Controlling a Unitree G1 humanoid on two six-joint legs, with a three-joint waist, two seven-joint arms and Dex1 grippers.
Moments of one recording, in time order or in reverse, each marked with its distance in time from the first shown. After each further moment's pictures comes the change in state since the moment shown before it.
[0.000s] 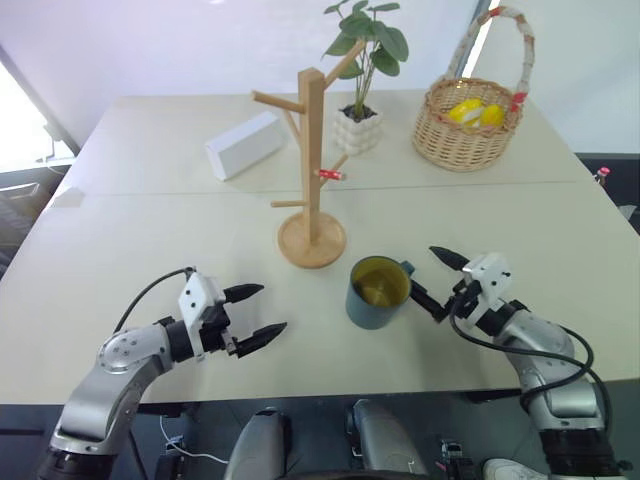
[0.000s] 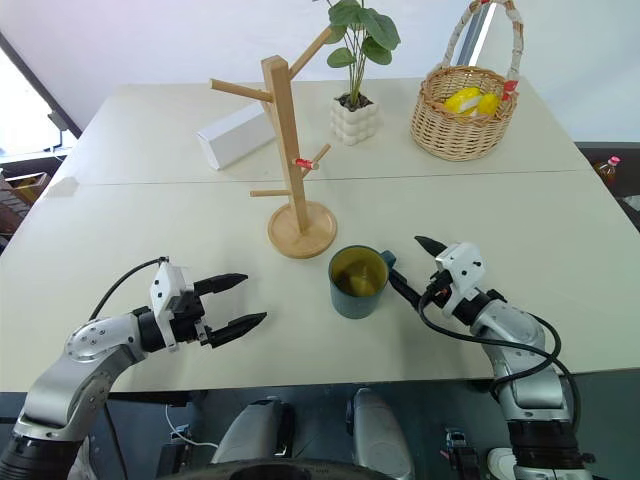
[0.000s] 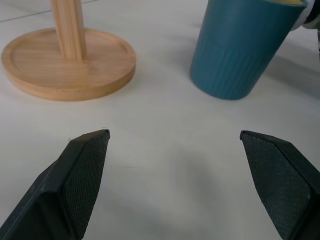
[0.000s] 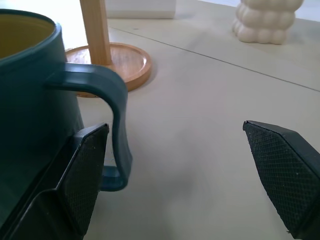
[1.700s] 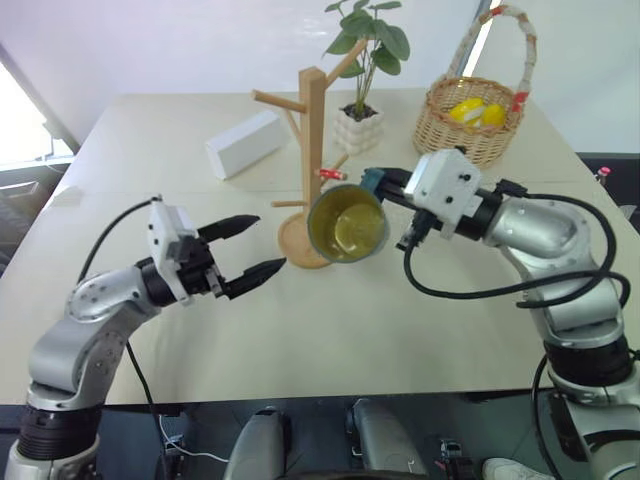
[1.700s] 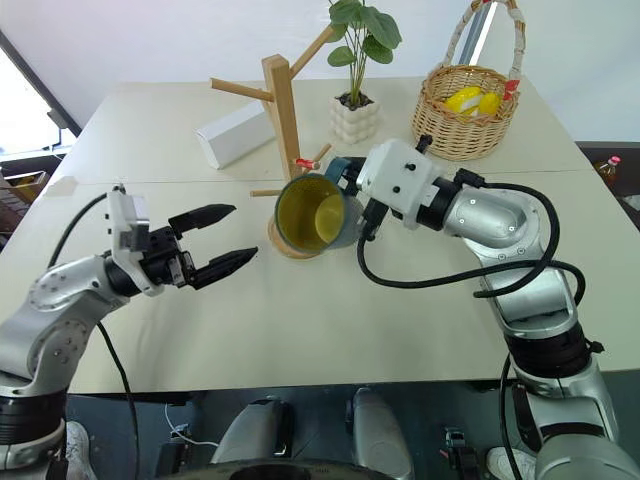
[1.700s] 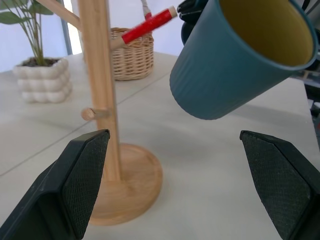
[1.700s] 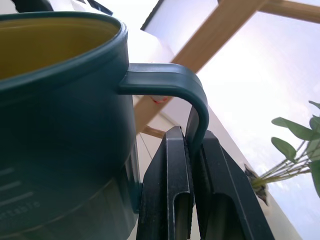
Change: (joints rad) left arm -0.271 0.045 0.145 -0.091 -0.244 0.153 0.067; right arm -0.573 -0.185 0.199 -0.353 -0.229 0.371 0.015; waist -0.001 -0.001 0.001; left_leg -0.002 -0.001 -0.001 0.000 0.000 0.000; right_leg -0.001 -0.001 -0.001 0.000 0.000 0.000
